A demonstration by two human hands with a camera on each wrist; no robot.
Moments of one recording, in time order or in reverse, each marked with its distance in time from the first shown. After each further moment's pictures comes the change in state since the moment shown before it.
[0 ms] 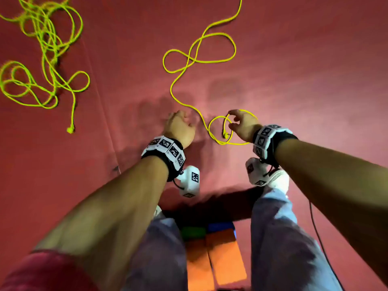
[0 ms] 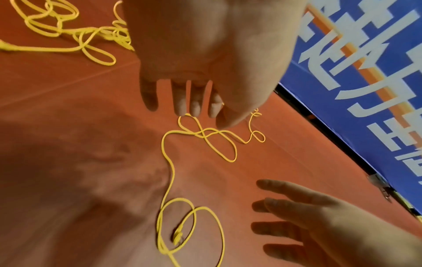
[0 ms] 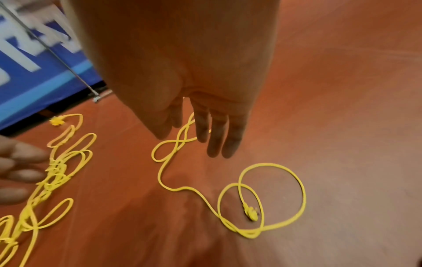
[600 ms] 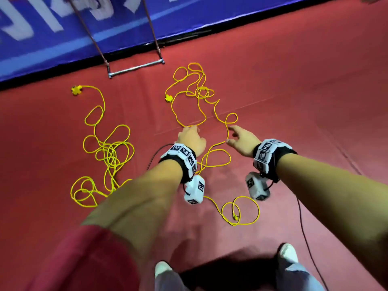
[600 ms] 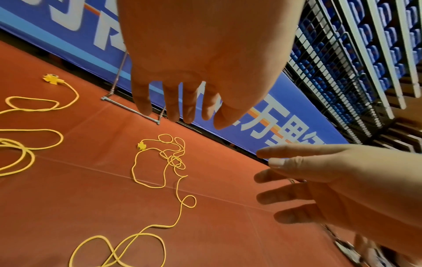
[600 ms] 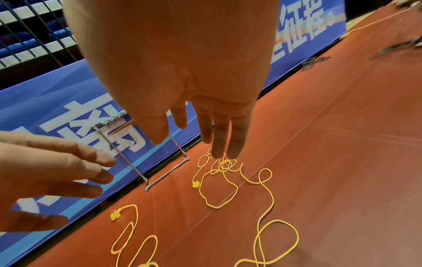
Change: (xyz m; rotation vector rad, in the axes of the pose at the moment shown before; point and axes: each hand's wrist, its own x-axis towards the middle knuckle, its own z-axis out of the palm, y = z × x) left_hand -0.066 0.230 -0.381 0.143 0.182 0.350; right_hand -0.195 -0.287 -0.295 0.039 0.376 -0.224
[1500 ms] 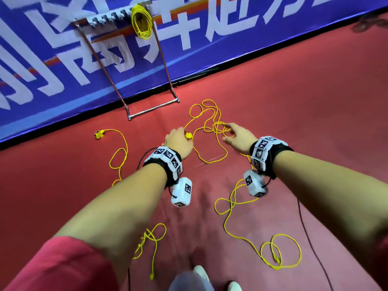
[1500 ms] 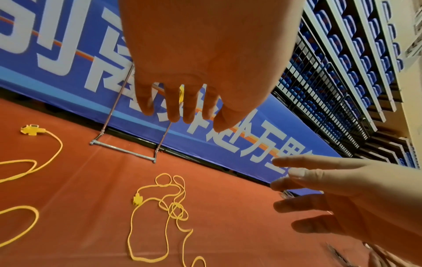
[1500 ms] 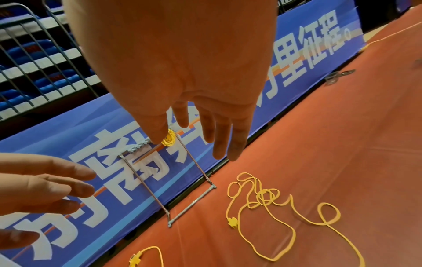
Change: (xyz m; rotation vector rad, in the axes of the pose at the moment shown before) left_hand 0.145 -0.078 -0.275 0.081 0.051 0.050; right_hand 0.137 -0.250 -0.057 0.042 0.160 -0.067
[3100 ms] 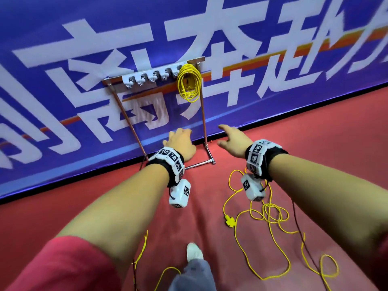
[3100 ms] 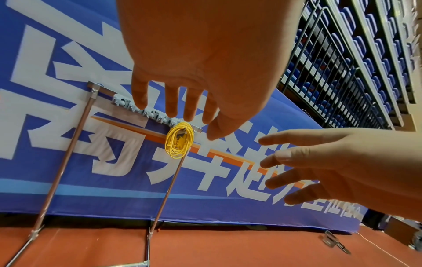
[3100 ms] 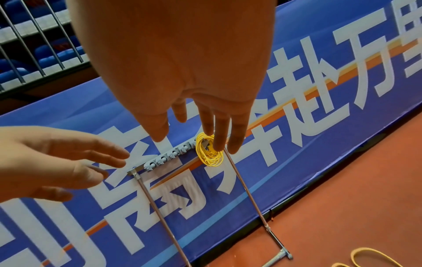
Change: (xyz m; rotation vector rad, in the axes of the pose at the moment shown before) left_hand 0.706 -0.123 -0.277 0.187 0.097 0.084; right_hand 0.715 -0.339 -0.017 -0.083 0.027 -0.218
